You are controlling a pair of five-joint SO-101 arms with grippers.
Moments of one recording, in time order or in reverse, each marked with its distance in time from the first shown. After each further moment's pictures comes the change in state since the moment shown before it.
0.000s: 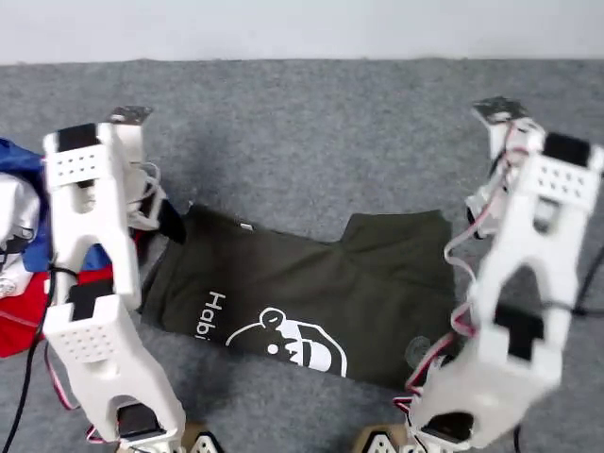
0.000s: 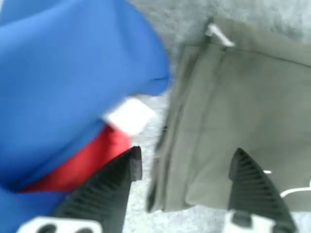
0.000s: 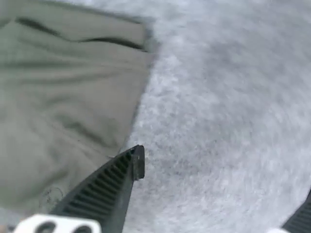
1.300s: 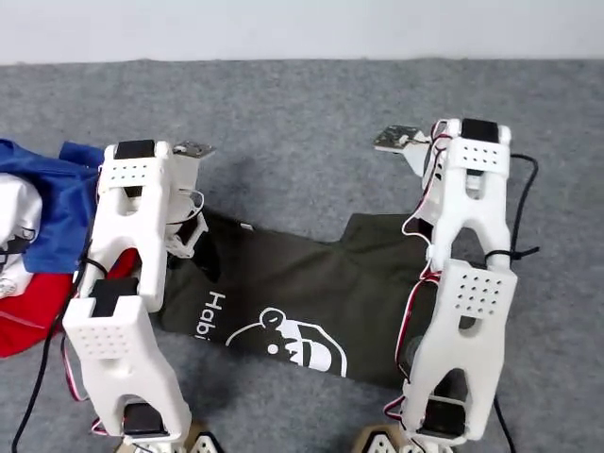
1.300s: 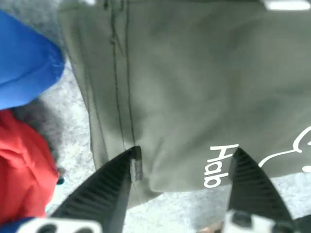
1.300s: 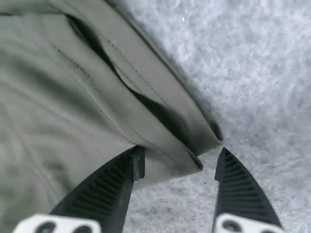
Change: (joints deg) left arm 6.7 0.0 10.3 0.0 -3.3; right arm -9.2 31.1 -24.0 2.4 21.6
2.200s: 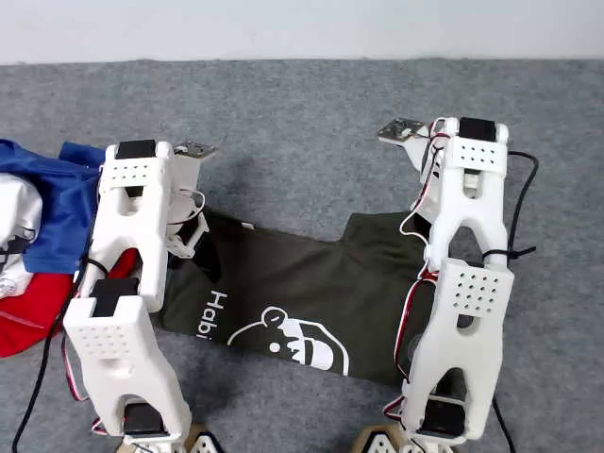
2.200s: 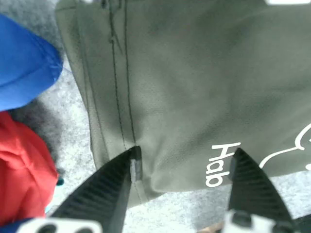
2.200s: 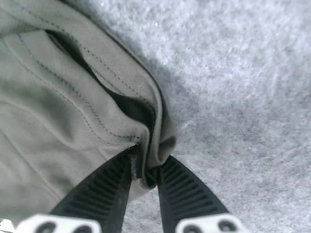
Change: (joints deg) left arm 0.3 0.0 0.0 0.0 -0.3; right arm -0.7 0.8 -2.3 0.5 -8.1
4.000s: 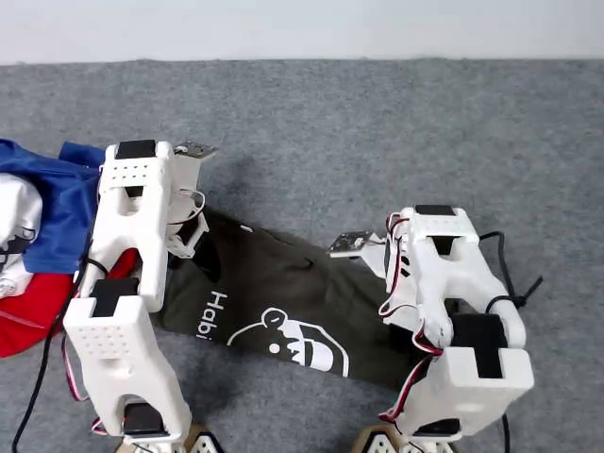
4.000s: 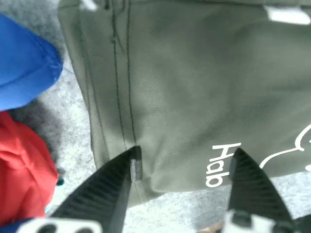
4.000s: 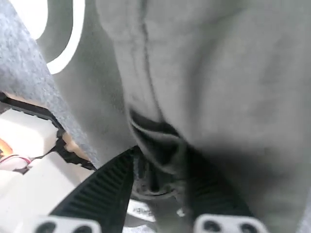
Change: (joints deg) left arm 0.0 0.0 0.0 0.0 0.0; right arm -8.3 -44.7 81.3 -14.9 7.1
